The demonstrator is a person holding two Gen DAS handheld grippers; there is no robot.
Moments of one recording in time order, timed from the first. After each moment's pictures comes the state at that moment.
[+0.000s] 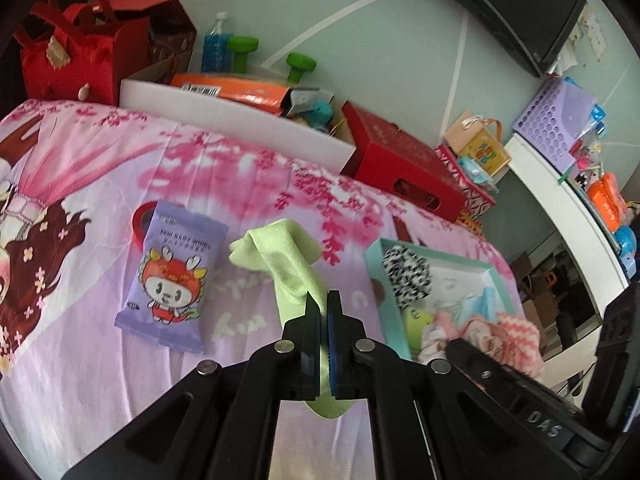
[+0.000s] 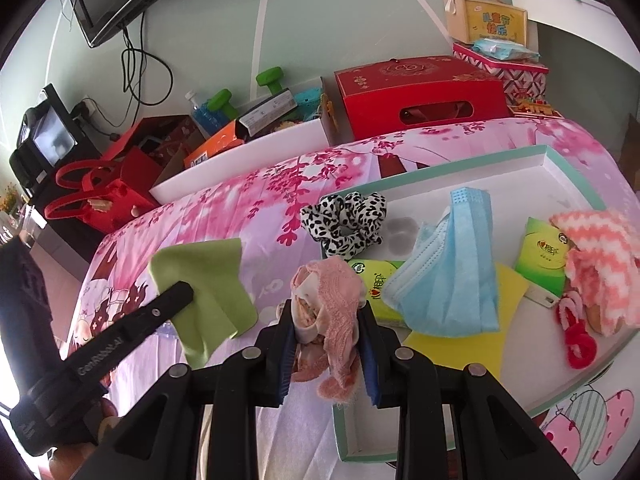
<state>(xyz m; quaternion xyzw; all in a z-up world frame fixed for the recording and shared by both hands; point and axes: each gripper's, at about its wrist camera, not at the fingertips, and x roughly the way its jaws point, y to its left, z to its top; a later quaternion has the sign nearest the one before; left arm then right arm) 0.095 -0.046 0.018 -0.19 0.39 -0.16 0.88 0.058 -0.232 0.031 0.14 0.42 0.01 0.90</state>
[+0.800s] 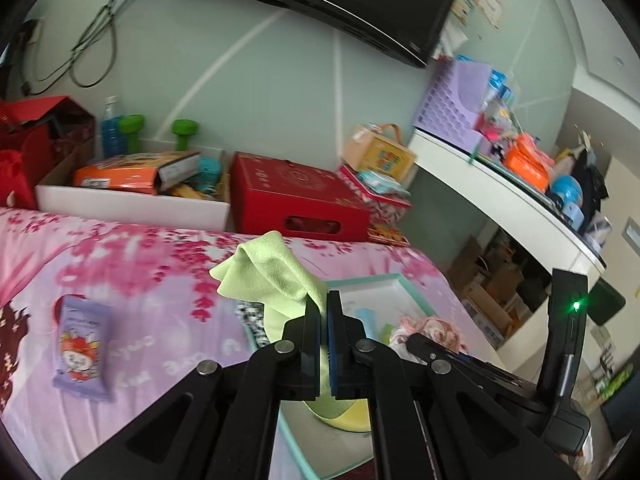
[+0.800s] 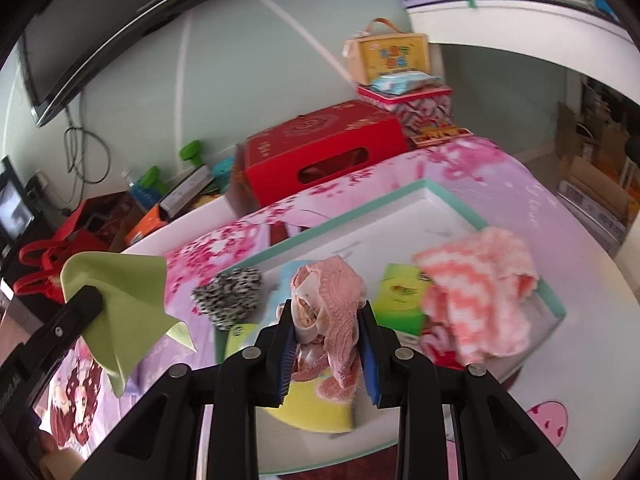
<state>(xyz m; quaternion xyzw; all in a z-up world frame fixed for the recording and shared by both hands) 0.065 -0.136 0.087 -0.12 0.29 -0.28 0.90 0.025 -0.325 0.061 0.18 0.35 -0.12 0.91</state>
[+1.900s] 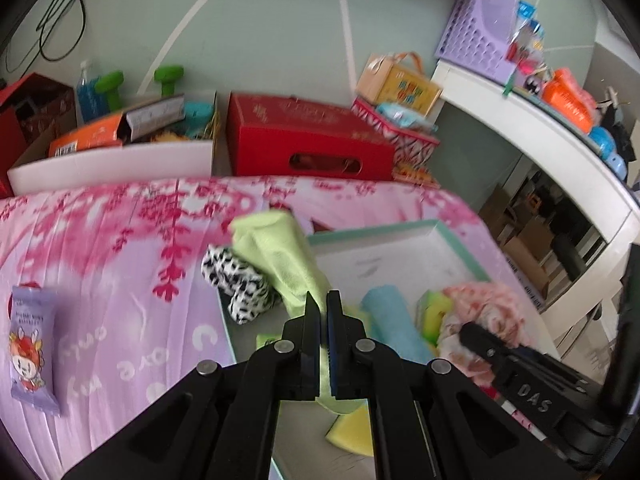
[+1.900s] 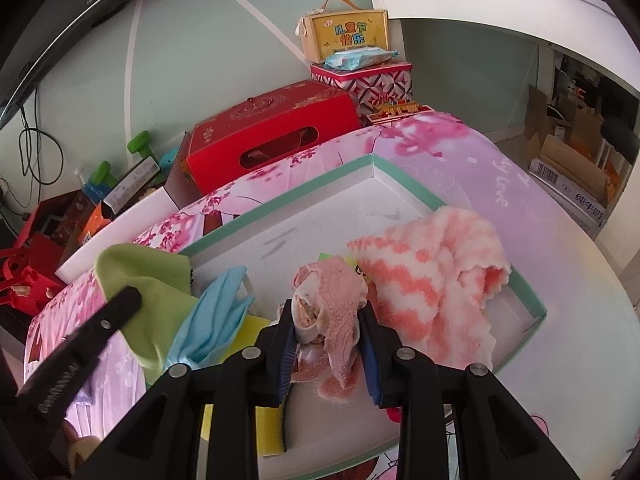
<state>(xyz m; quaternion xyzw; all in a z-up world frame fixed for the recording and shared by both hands) 0.117 -0.197 0.025 -0.06 0.39 -0.25 0.88 0.039 -0.360 0.028 0.18 0.38 -0.18 0.89</state>
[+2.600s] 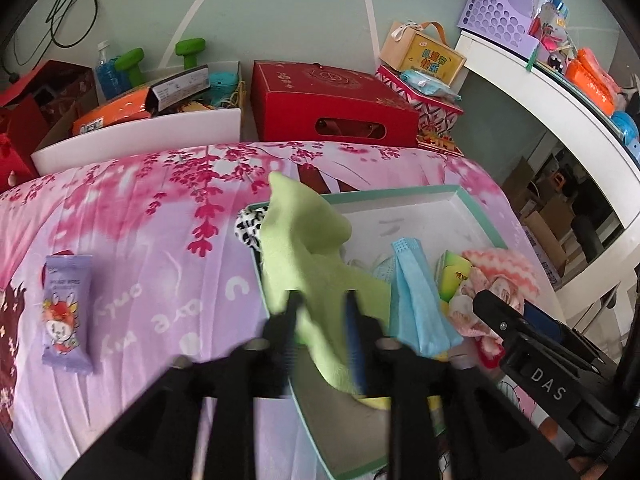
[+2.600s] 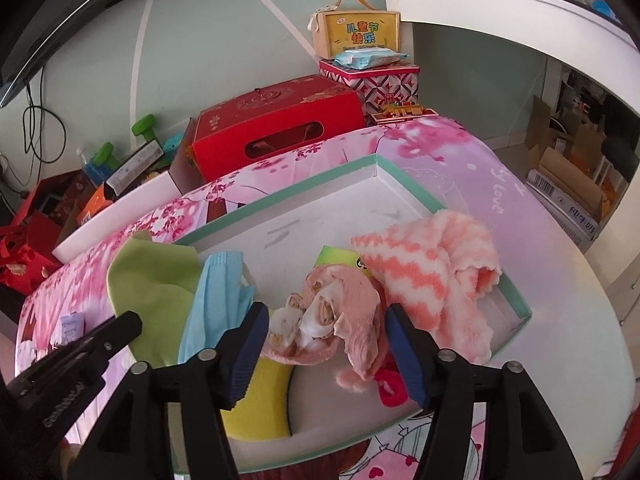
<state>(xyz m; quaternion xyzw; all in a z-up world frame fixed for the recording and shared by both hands) 0.100 -0.185 0.036 -0.03 0.45 -0.21 0.87 0.035 -0.350 0.038 0.14 0.40 -0.17 0.89</state>
